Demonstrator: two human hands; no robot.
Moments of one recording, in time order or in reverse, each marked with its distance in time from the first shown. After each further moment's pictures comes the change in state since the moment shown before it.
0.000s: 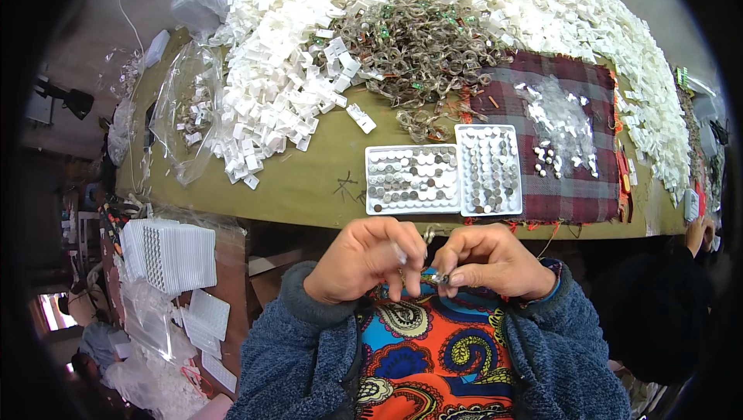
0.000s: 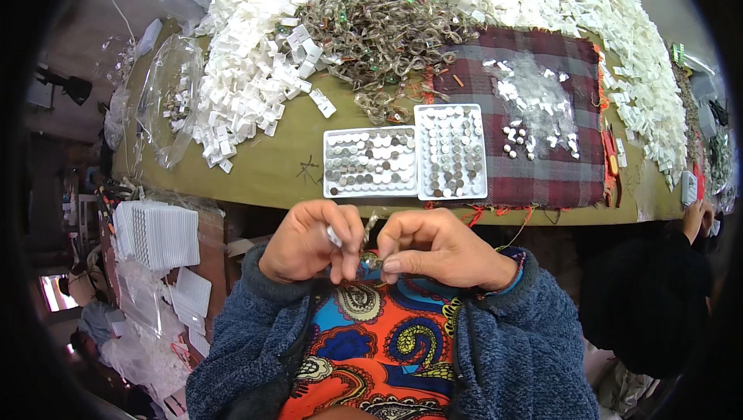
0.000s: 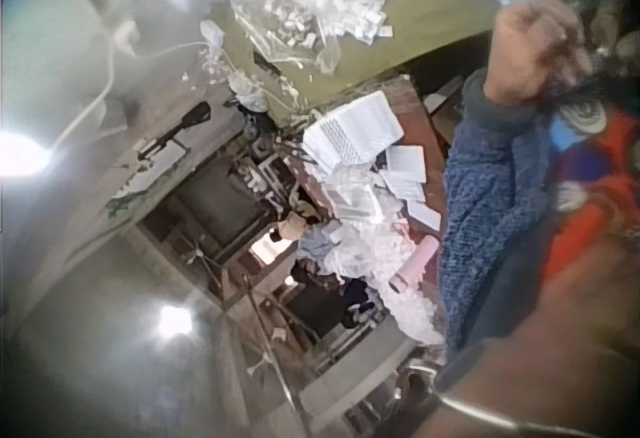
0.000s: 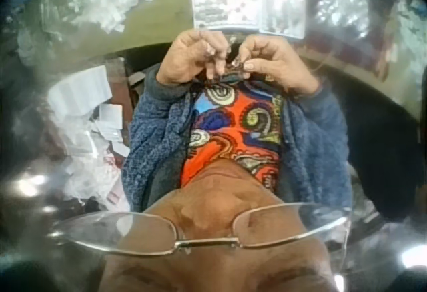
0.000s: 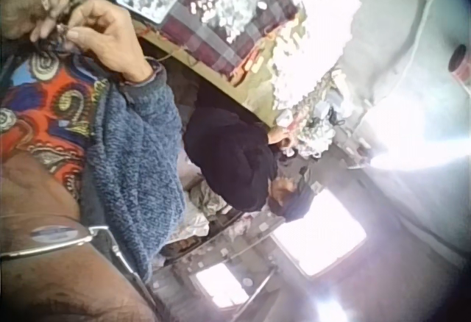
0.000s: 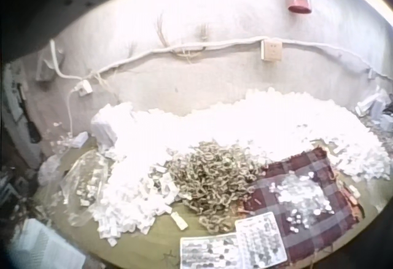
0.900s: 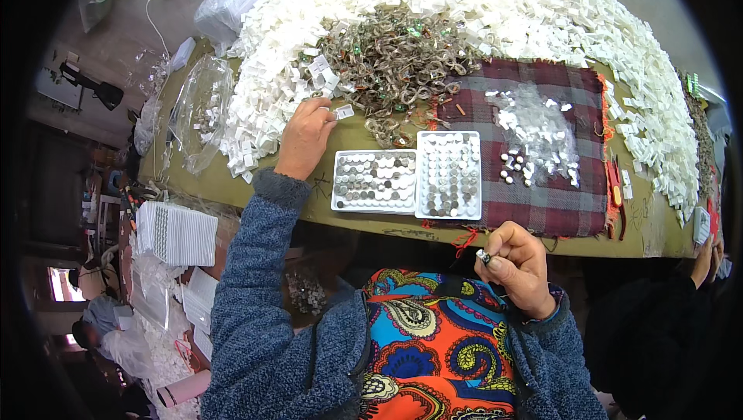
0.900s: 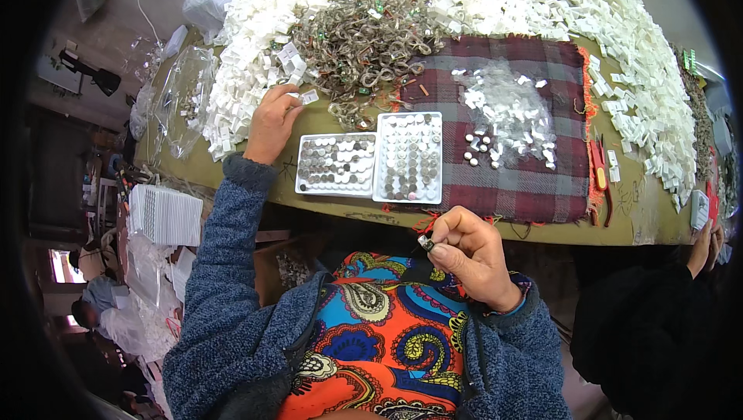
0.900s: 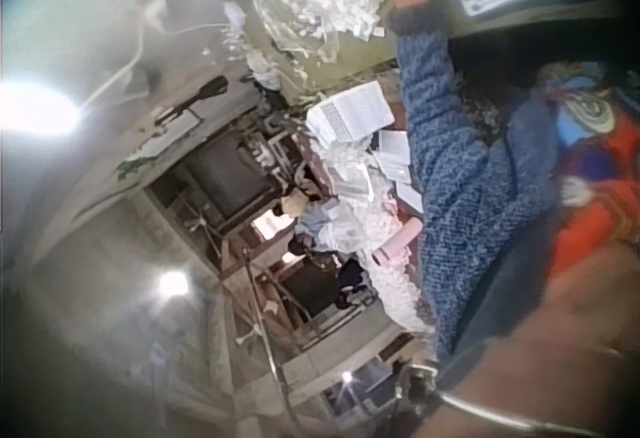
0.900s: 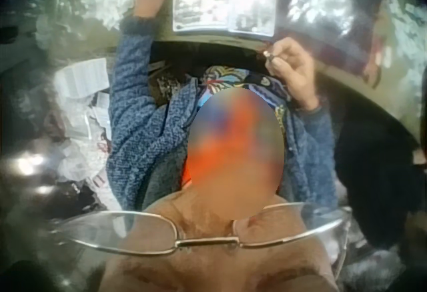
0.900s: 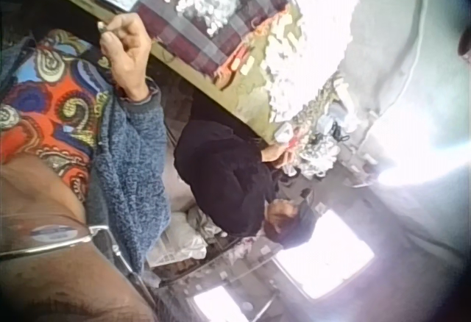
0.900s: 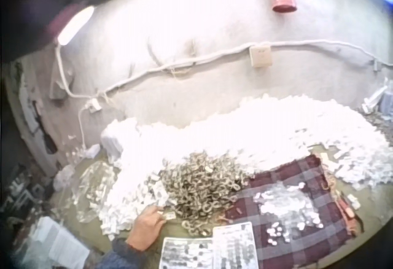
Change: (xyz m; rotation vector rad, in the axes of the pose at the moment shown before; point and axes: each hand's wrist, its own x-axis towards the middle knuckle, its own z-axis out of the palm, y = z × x) left_hand 0.091 0.070 -0.089 2.138 0.641 0.626; right_hand -0.089 0.017 -0.055 0.044 0.253 -0.372
